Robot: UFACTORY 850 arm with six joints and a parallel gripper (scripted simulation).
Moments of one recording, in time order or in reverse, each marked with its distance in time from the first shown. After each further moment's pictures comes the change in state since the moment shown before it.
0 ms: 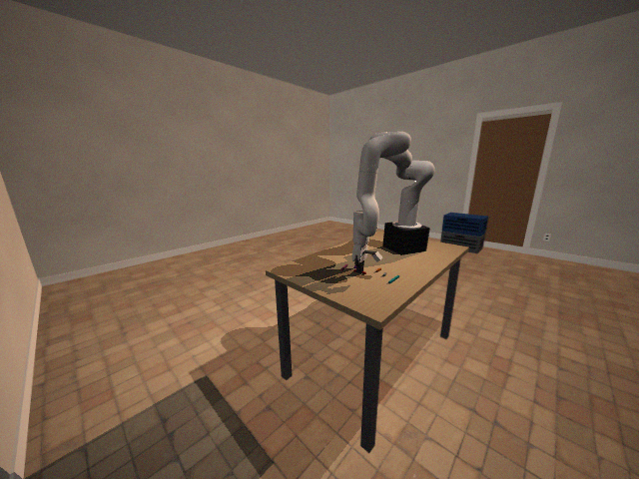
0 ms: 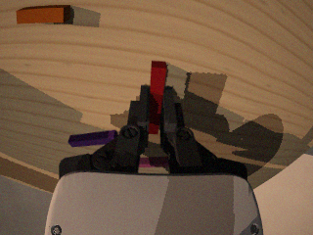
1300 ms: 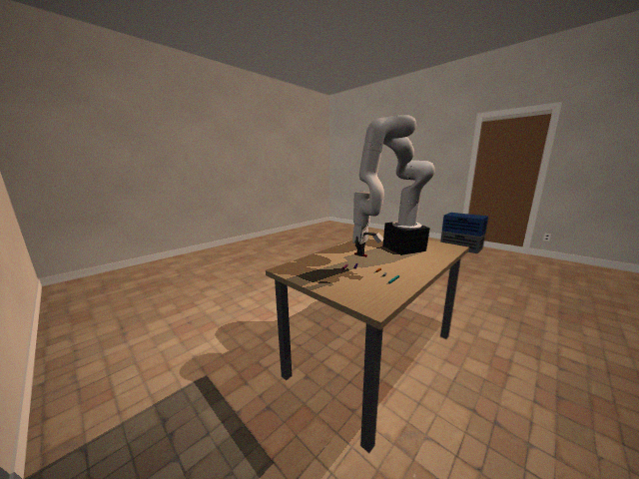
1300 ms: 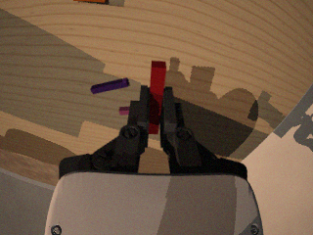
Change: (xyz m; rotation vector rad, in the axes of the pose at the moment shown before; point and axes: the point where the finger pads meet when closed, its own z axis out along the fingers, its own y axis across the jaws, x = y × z) arm 0.000 0.000 -0.100 0.000 0.001 0.002
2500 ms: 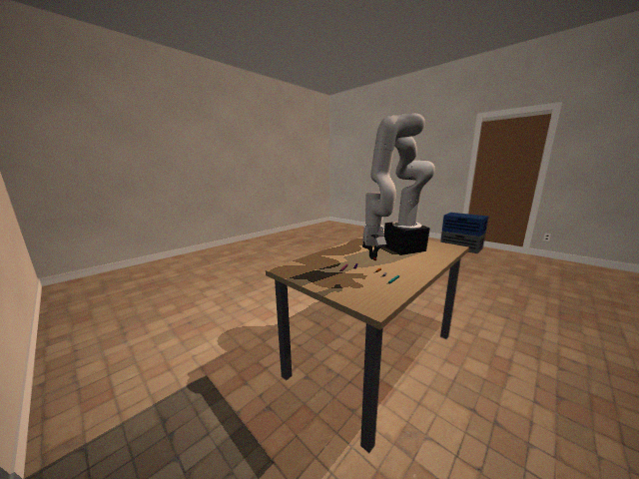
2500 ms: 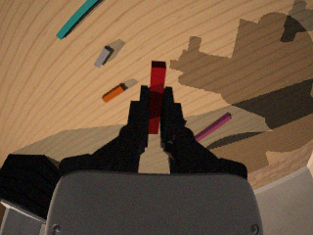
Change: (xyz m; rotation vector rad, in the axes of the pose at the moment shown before) arm 0.074 0.007 0.000 -0.015 0.045 0.819
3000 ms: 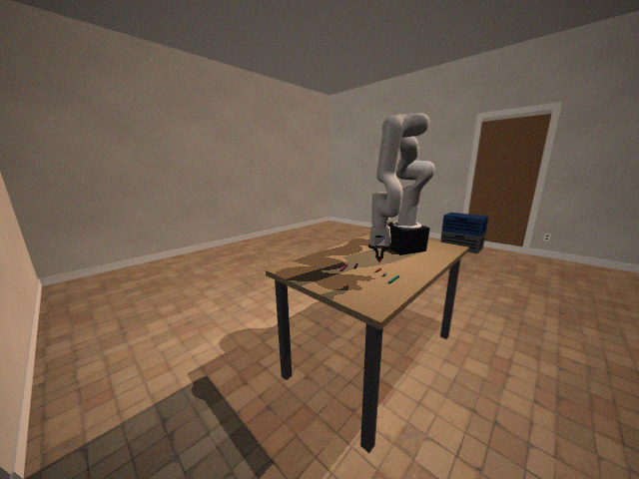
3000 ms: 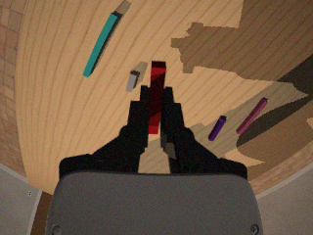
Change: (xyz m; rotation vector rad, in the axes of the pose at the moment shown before) arm 0.023 -0.025 0.001 0.001 0.012 0.374
